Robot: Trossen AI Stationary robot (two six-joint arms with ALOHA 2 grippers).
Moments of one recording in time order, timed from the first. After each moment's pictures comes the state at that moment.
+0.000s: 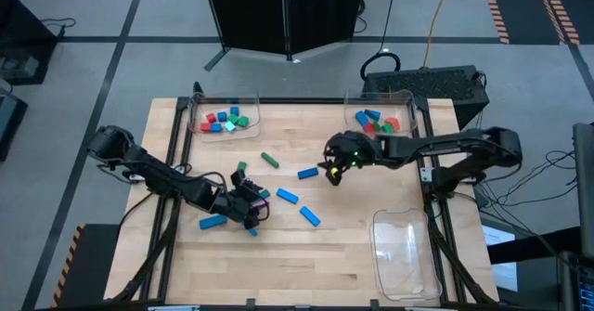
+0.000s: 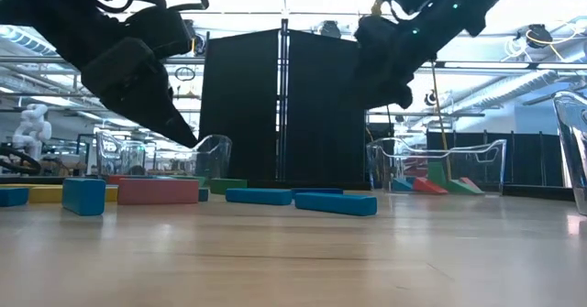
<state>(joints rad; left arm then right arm) -0.39 1.42 0.60 -0.07 -0.52 -0.49 -0.12 1.40 0.82 -0.07 0.08 0.40</state>
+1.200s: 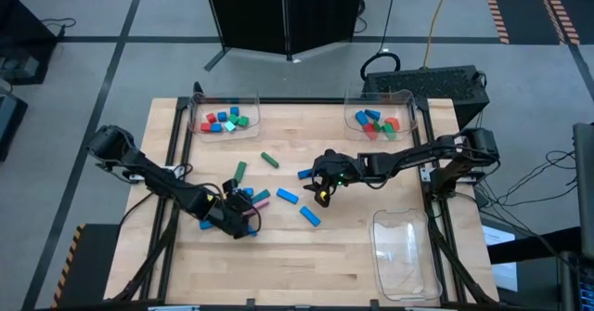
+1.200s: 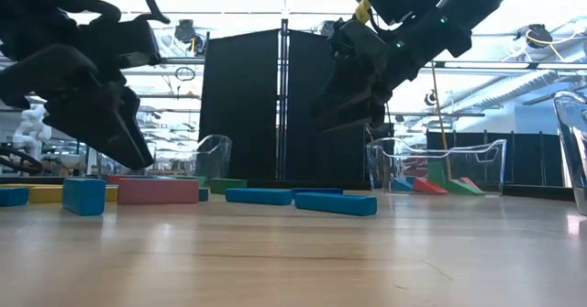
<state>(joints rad) -0.50 1.42 0.60 -0.25 -0.47 -0.62 0.01 1.62 0.84 0.15 0.06 0.36</state>
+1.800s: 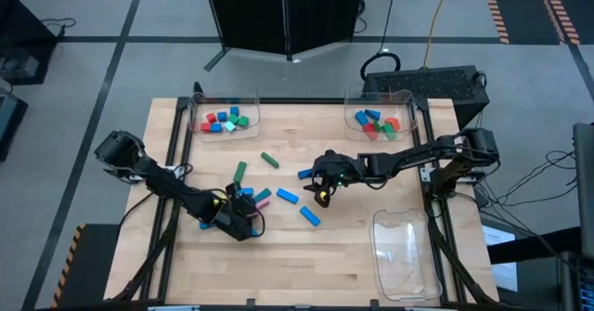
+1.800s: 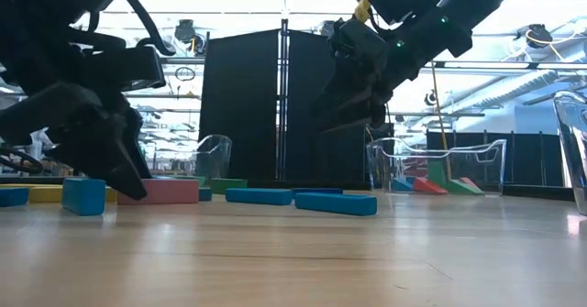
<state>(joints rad) -0.50 1.55 0.60 -0.18 -0.47 -0.65 0.02 1.62 0.84 0.15 0.06 0.38</state>
